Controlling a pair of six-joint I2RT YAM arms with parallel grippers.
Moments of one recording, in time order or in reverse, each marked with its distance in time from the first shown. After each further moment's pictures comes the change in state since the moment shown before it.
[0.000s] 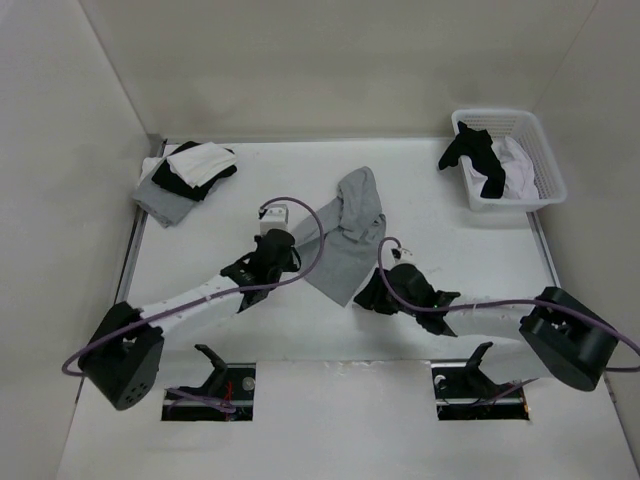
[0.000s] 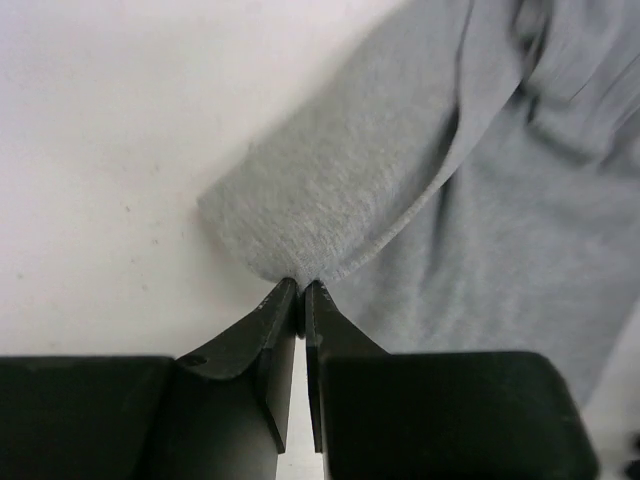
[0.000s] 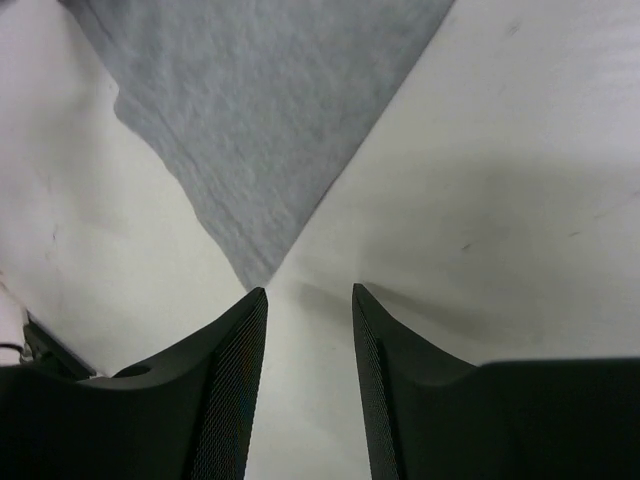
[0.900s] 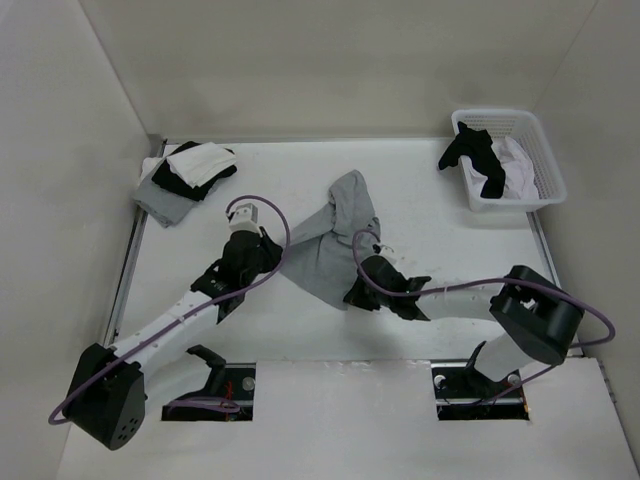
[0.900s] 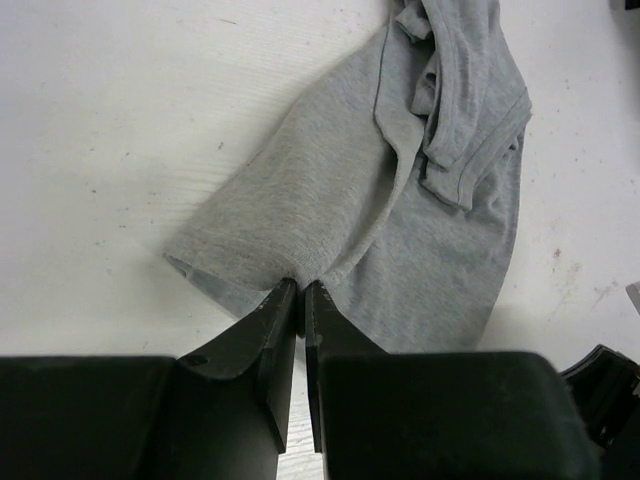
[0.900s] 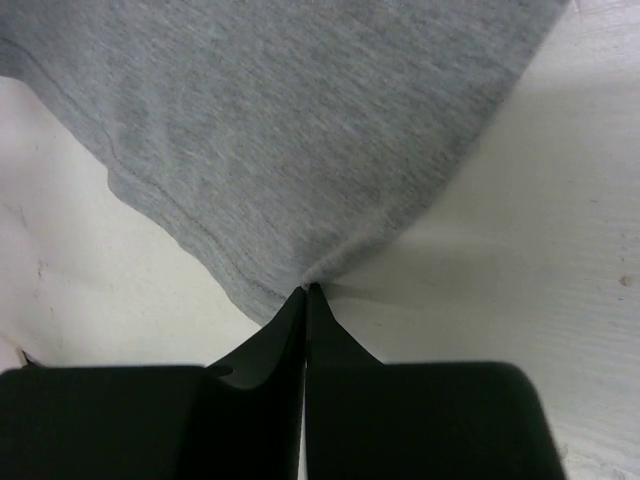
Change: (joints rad) left arm 0.192 -0.303 -0.101 0.013 0.294 -0.160; right arm 0.111 0.229 0.253 -0.195 0.081 0.143
